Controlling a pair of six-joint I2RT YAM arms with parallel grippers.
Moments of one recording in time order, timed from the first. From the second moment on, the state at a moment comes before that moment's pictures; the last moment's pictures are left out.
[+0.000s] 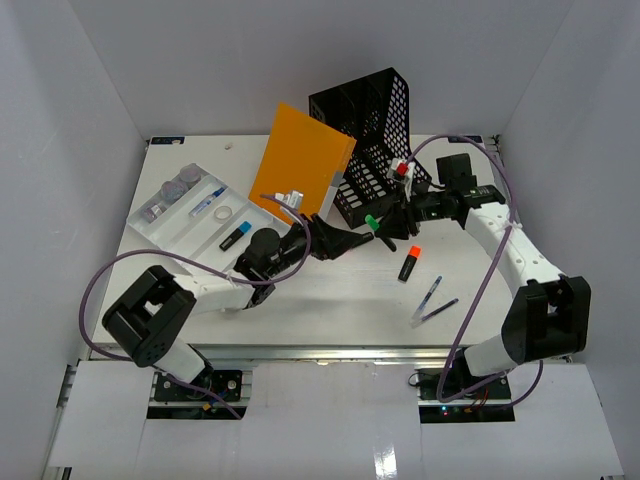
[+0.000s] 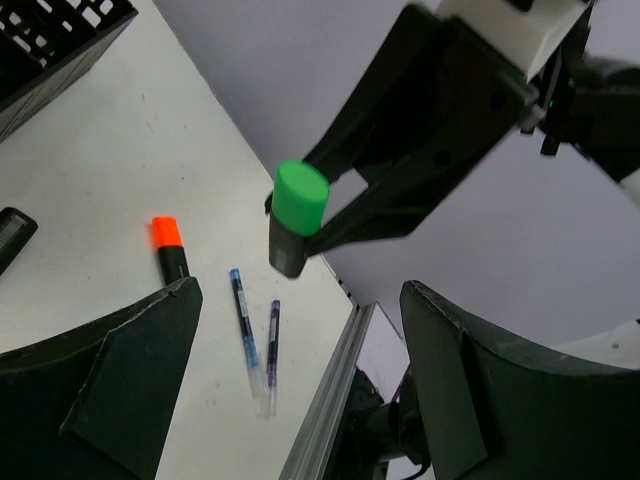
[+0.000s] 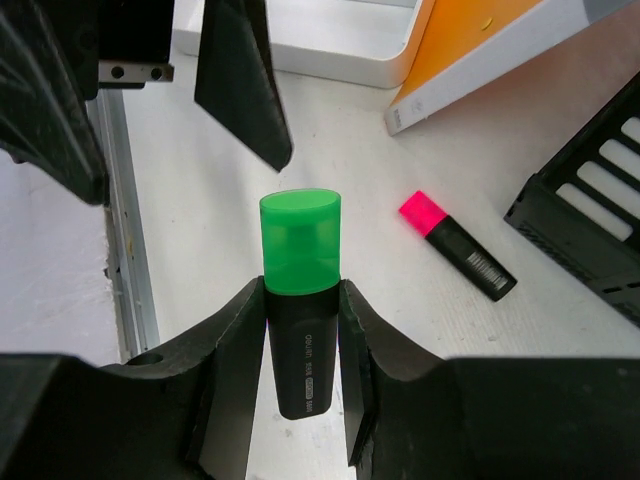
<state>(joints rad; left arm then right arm) -0.74 1.51 0.60 1.02 0.27 -0.91 0.23 1.48 1.25 -0.68 -1.02 -0.58</state>
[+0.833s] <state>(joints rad) -0.75 1.60 0.83 0.74 0.18 -0.99 0.42 1.32 1.10 -0.41 -0.72 -0.40</state>
